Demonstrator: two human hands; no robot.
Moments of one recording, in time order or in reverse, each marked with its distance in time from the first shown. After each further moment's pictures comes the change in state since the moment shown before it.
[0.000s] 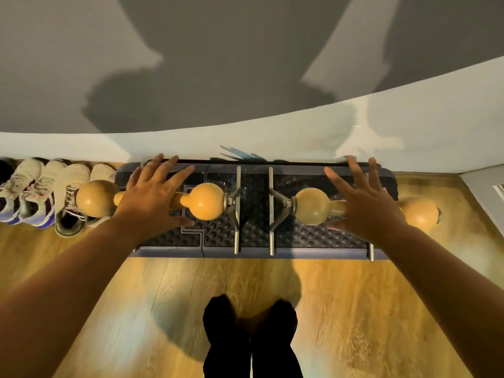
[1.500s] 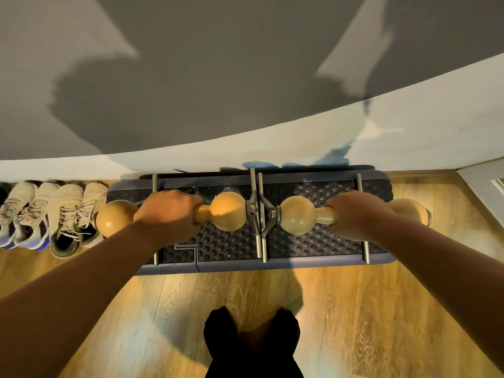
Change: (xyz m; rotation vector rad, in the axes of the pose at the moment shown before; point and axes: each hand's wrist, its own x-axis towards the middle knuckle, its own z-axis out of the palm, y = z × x) left_hand 0.048 0.051 -0.009 0.039 -0.138 0.089; right_hand 0.020 0.005 -0.021 0.052 -0.189 -0.017
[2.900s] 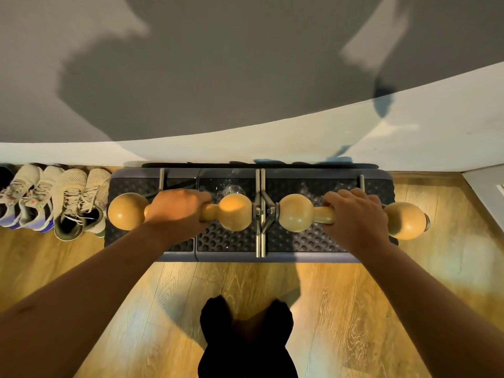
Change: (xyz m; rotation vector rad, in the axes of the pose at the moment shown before) left_hand -0.006 0.021 0.012 -0.042 0.050 -0.040; right_hand -0.018 -0.006 0.029 0.054 0.470 0.011
